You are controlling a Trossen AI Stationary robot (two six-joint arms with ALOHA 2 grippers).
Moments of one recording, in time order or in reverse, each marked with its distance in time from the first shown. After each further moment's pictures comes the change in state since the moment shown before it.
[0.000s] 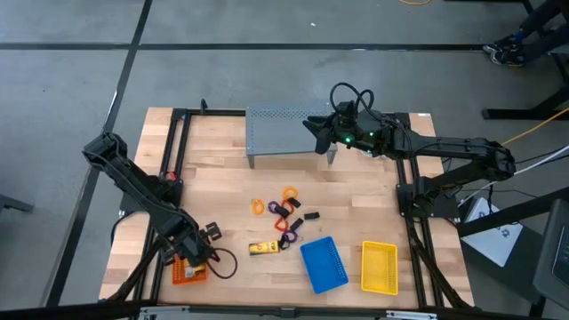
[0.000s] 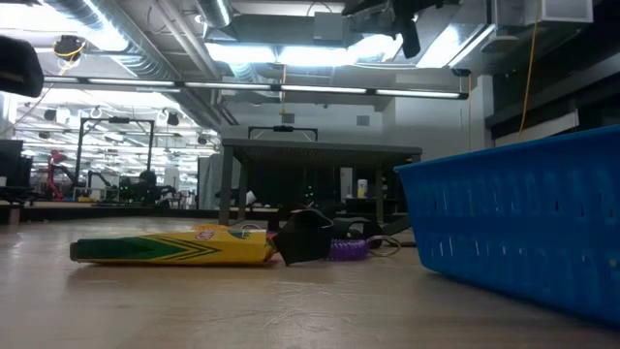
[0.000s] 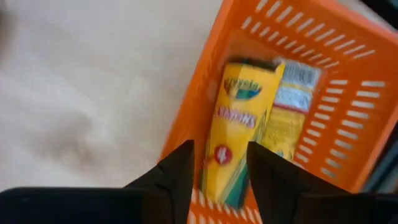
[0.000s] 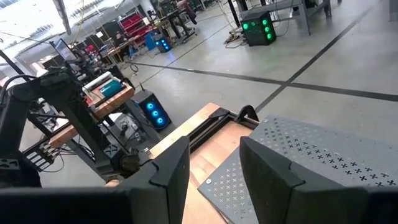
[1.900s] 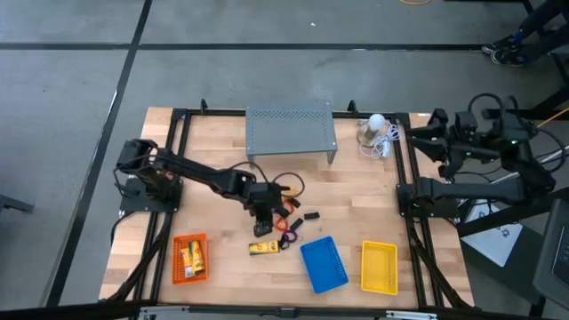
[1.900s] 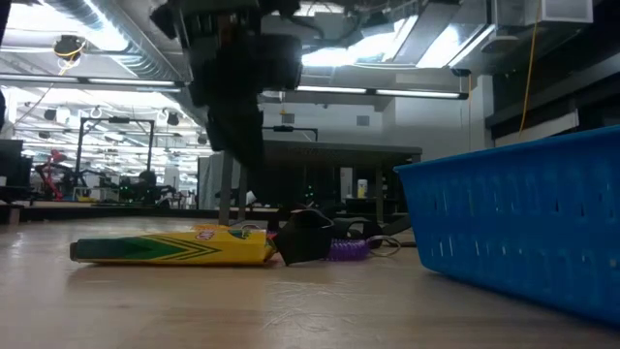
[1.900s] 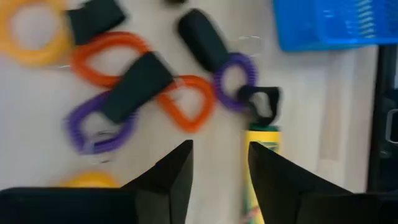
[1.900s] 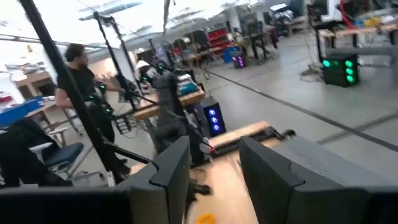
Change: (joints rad) left arm 0.620 0.333 0.271 0.409 0.067 -0.650; right arm 0.016 -0.864 -0.008 -0.670 -0.296 -0.222
